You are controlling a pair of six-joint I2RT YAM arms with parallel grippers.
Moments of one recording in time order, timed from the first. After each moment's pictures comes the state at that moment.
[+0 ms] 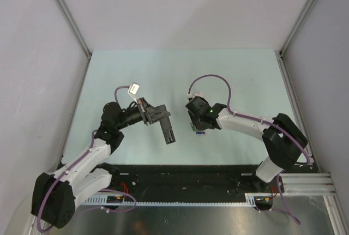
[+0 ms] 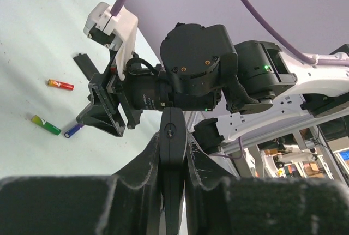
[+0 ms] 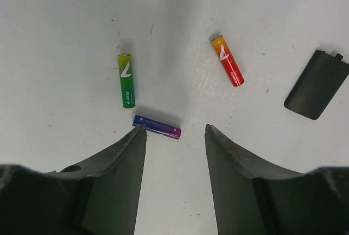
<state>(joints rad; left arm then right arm) -0.39 0.93 0.44 0.51 0.75 -0.97 0.85 1.61 1.04 -0.52 0.31 0.37</state>
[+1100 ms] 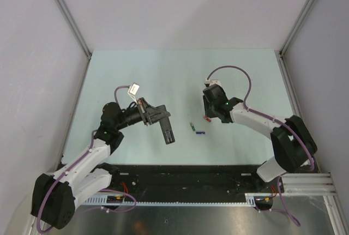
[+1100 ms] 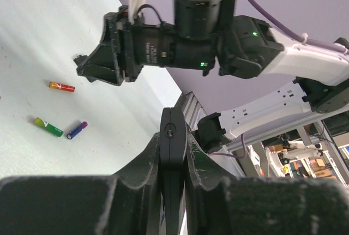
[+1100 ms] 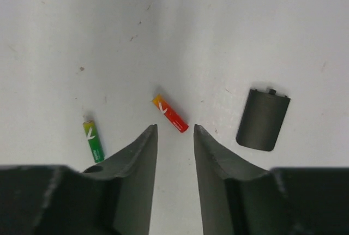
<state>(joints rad) -0.39 0.91 0.44 0.51 0.76 -0.94 0.63 1.50 0.97 -0.35 0.27 0.38</state>
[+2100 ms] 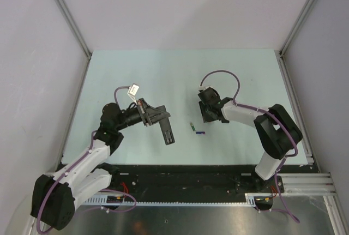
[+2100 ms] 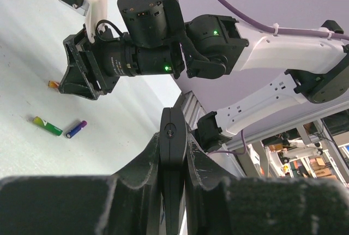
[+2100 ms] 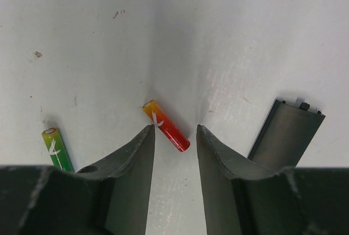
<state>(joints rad) -0.39 0.91 0.43 0.51 0.77 -0.94 0.63 1.71 1.00 -0.33 0.22 0.30</state>
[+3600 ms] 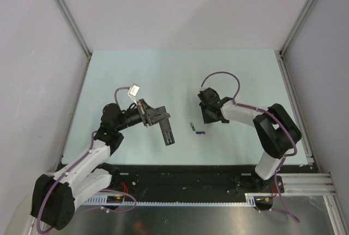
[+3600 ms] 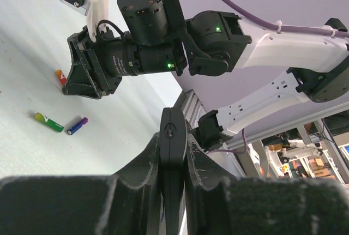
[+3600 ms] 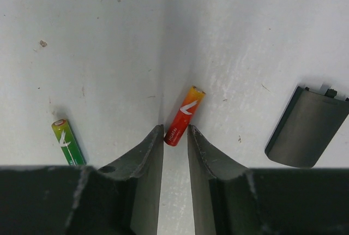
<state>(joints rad) -0.39 0.90 0.42 0.51 0.77 -0.94 0.63 1.72 1.01 -0.37 0.17 0.37</state>
